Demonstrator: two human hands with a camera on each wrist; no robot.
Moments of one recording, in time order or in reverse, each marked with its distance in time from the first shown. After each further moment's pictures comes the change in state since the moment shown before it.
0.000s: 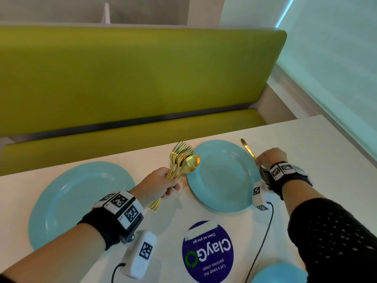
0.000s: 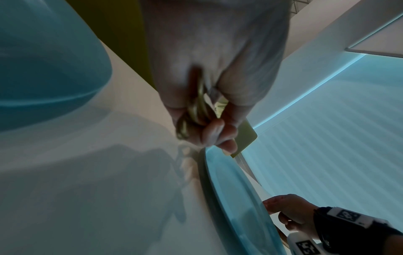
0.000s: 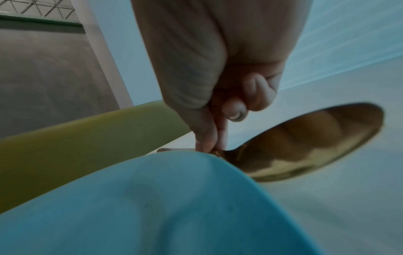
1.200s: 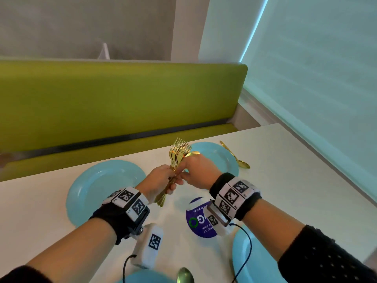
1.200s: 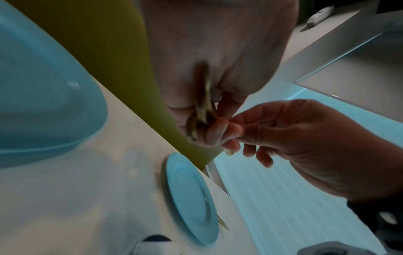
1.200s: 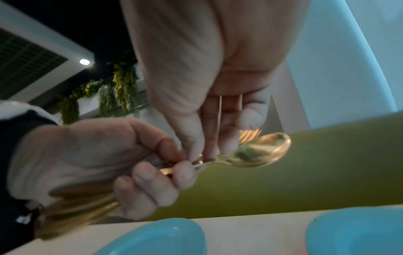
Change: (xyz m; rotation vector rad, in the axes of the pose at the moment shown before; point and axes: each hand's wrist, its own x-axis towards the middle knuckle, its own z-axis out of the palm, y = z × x) left_hand -0.127 0.021 0.000 -0.144 -0.035 0.101; right_hand -0.285 -0.101 -0.033 0.056 0.099 -0.885
